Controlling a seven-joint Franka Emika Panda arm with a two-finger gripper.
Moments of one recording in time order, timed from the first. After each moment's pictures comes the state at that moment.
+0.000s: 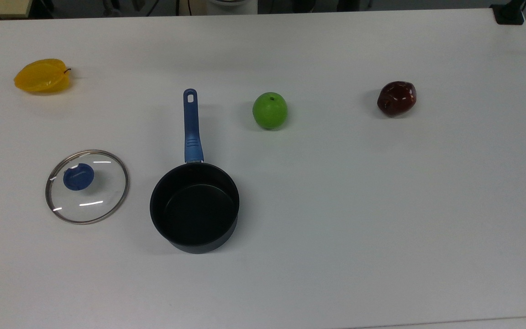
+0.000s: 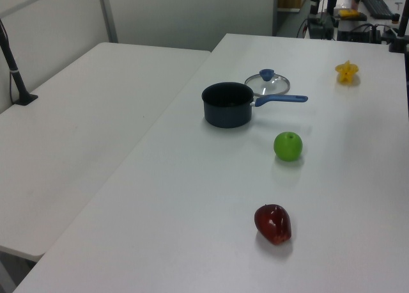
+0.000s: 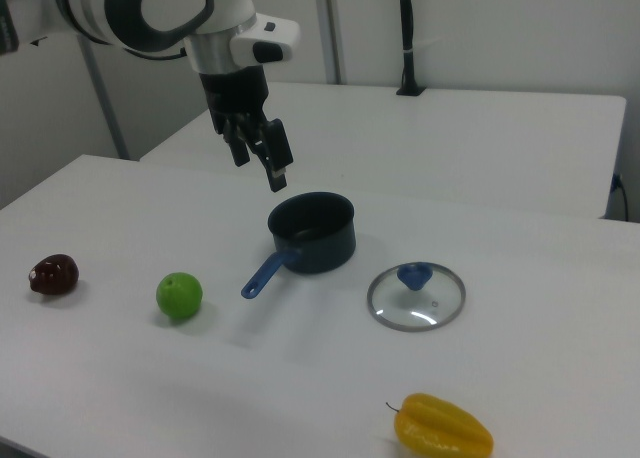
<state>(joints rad) -0.05 0.01 -0.15 -1.56 0.03 1.66 0.16</state>
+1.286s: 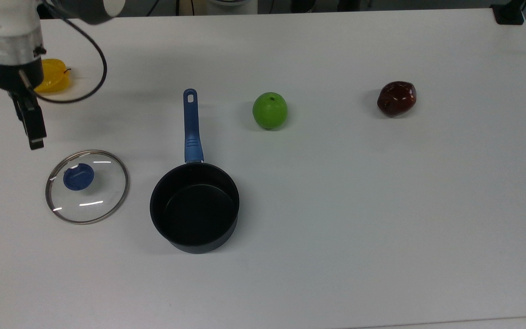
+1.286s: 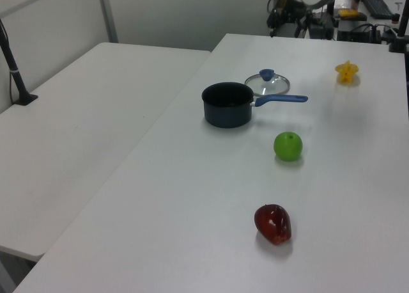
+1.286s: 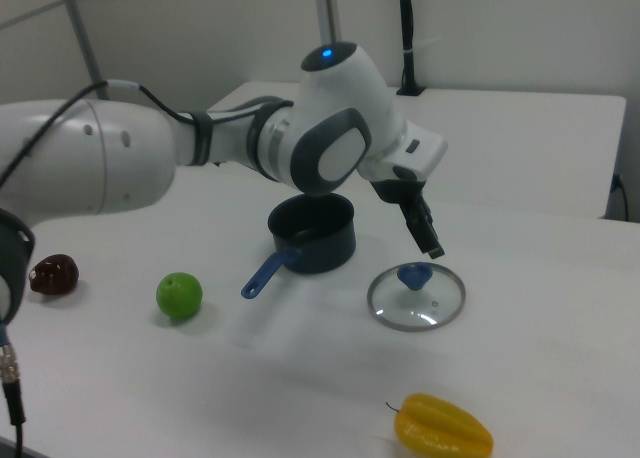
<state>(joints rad) -0.21 0.46 -0.15 -1.48 -0.03 2.33 0.63</state>
